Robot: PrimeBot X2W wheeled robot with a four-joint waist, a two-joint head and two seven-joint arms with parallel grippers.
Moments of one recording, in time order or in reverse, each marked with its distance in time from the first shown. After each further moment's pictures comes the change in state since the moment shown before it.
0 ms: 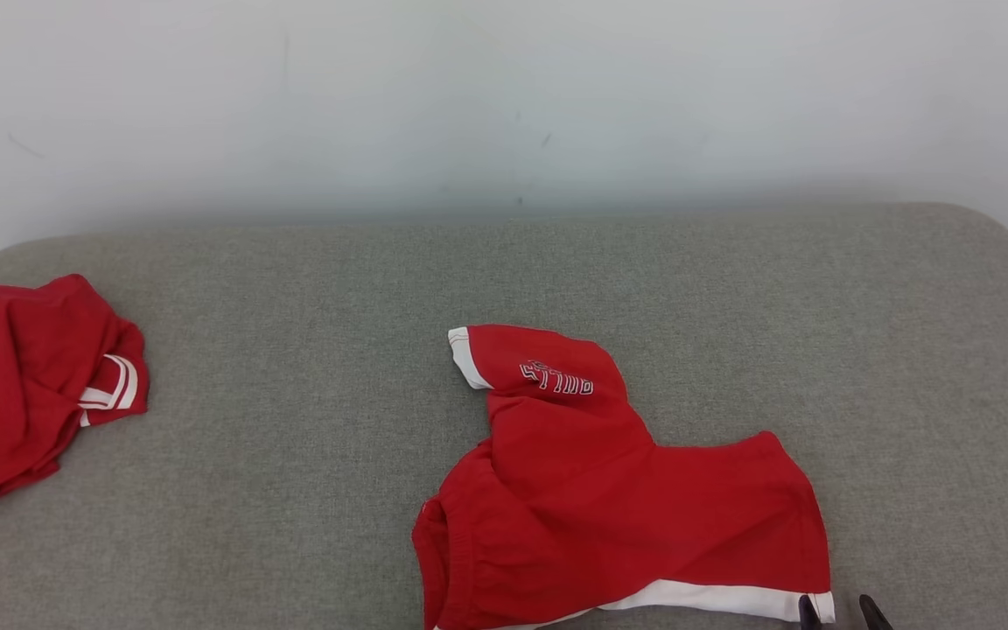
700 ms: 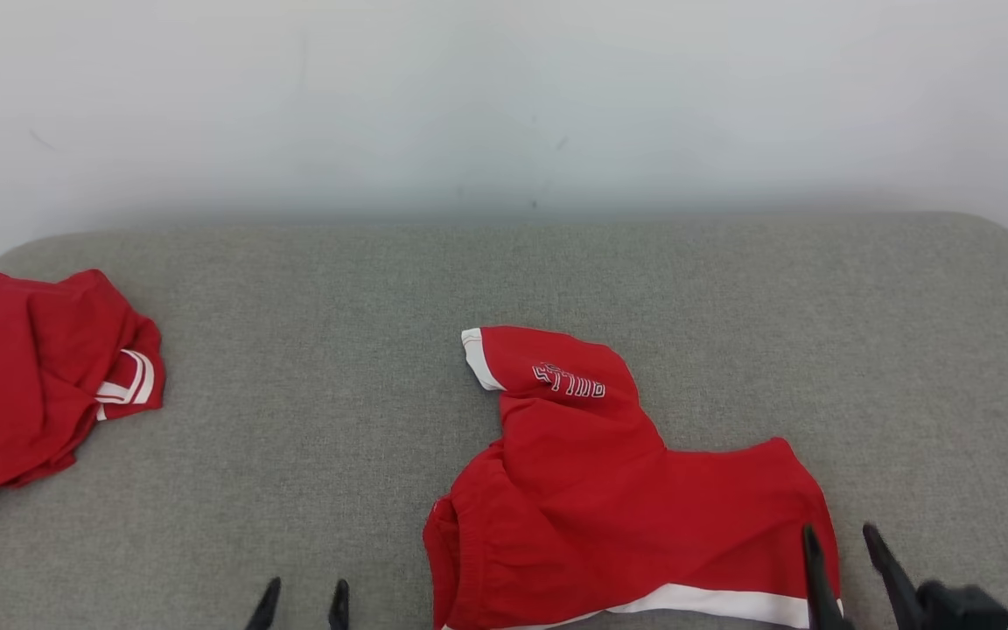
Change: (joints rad) left arm 0.020 -0.116 0.370 -0.081 0.030 0.006 0.000; right arm -0.091 0.001 -0.018 -0.075 0.022 0.000 0.000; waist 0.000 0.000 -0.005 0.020
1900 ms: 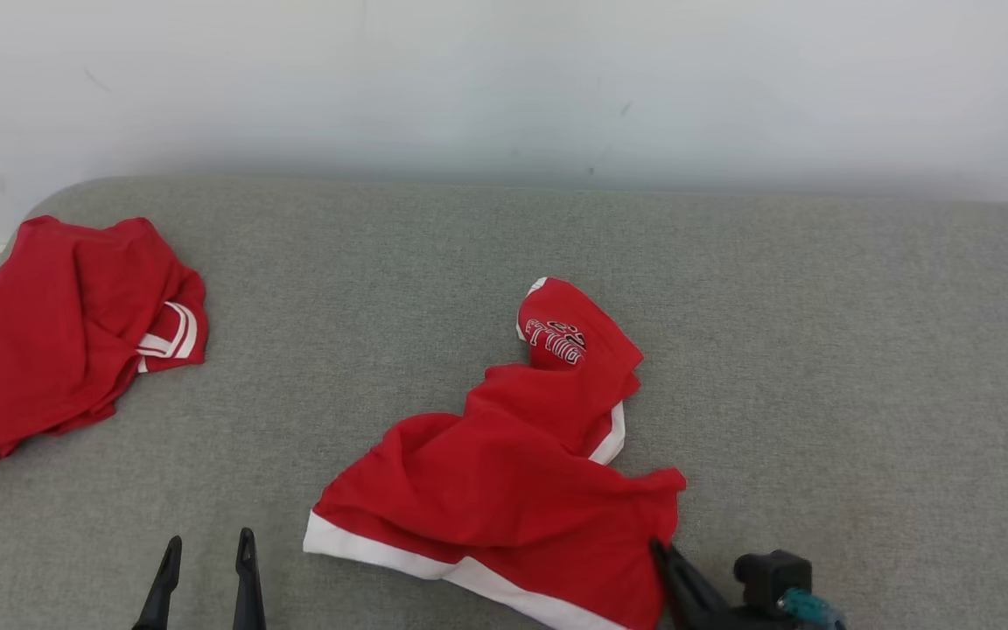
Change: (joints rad) left arm -0.035 0.000 0.143 -0.058 0.001 0.028 0.000; right arm -0.227 0.077 0.380 0.392 0.162 0.000 -0.004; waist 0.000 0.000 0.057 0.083
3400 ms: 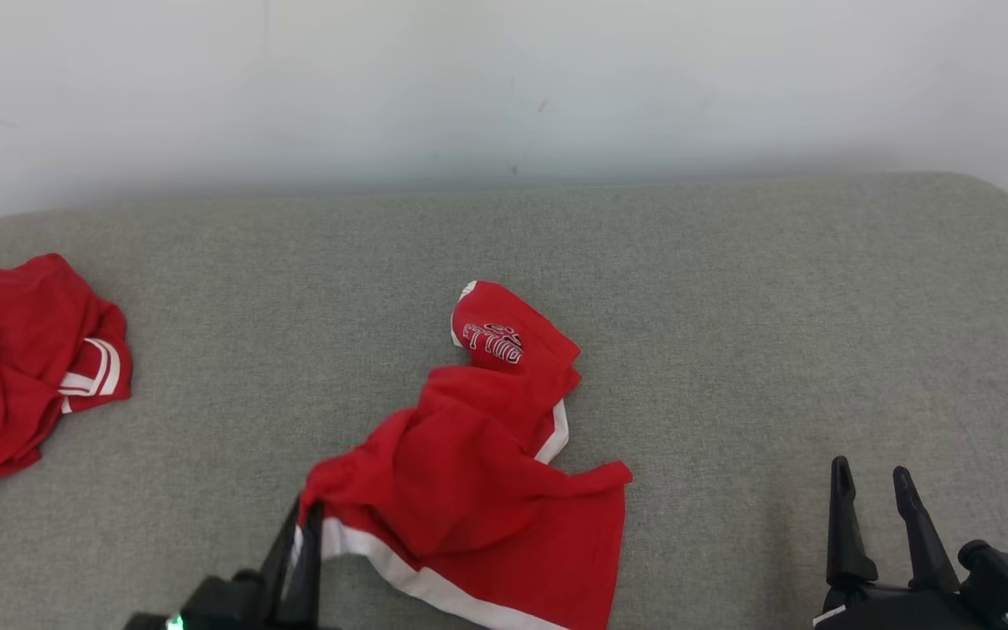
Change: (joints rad) left arm -0.134 0.062 -0.229 0.076 -0.008 0.034 0.000; right arm 0.206 -0.001 -0.457 -0.524 -0.080 0.000 0.004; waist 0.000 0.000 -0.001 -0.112
